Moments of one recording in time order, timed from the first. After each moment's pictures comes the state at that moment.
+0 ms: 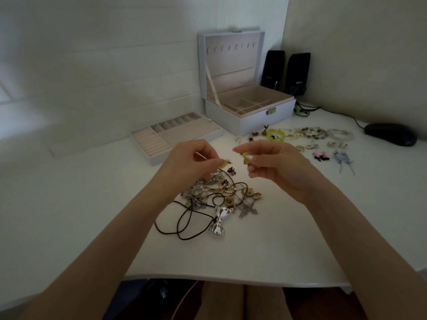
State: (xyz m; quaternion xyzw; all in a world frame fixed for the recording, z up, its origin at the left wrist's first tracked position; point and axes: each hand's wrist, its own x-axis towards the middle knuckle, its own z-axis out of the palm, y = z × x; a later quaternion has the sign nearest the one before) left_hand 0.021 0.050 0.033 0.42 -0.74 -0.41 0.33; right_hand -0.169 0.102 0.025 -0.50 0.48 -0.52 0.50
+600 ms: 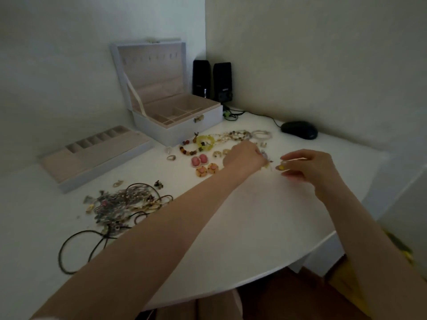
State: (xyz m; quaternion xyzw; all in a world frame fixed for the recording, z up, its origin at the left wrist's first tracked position) left_hand -0.226 0.062 0.010 0.37 -0.83 -0.38 0.18; right_hand -0.333 0.176 0.003 -0.27 0.72 -0.59 0.24
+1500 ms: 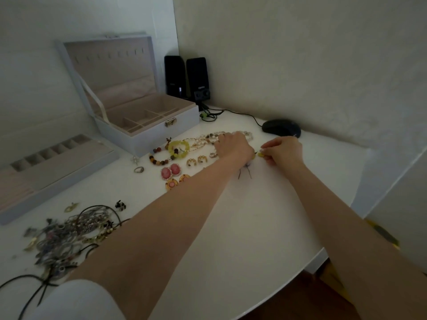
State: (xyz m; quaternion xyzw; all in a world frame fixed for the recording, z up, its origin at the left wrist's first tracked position) left_hand -0.330 0.011 -0.014 0.45 -0.87 -0.16 0.13; right_hand -0.410 0.101 -0.023 -0.27 0.80 -0.51 0.13
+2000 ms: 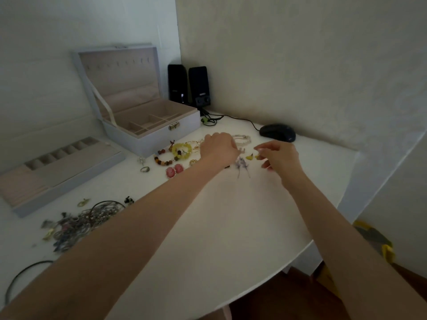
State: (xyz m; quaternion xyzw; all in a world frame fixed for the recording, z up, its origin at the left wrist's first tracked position) left_hand -0.261 0.030 0.022 0.38 -0.89 -0.18 0.16; right_hand -0.365 0.134 0.000 -0.28 0.76 -0.55 0.16
